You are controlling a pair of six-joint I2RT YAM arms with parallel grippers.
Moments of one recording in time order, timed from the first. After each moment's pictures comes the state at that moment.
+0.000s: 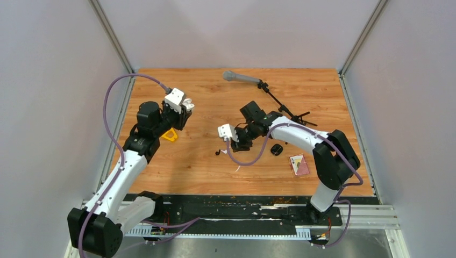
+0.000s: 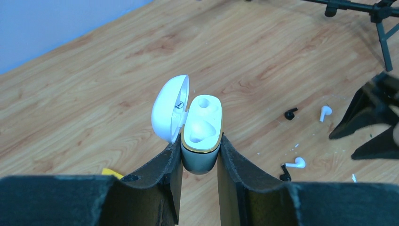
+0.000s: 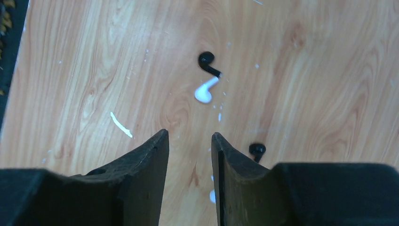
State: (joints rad) left arm -0.26 0.98 0.80 -0.11 0.28 0.16; right arm 0.67 1.72 1.25 -0.59 -0.65 -0.96
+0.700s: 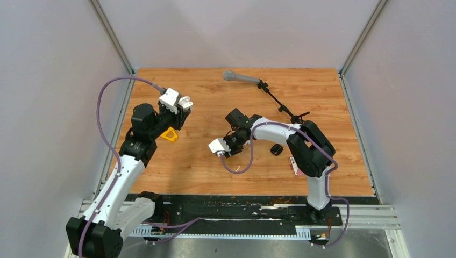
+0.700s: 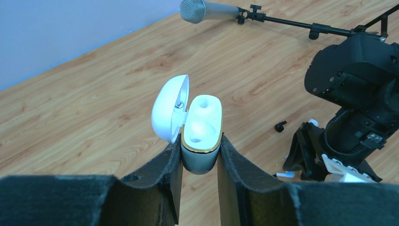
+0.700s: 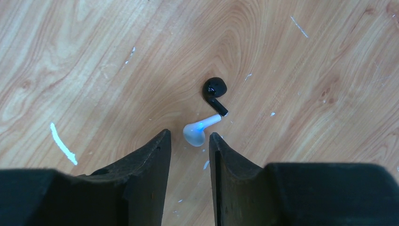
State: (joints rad) left arm -0.23 0.91 0.79 -0.09 0.32 0.13; right arm 0.77 1.96 1.31 -0.54 -0.59 -1.36
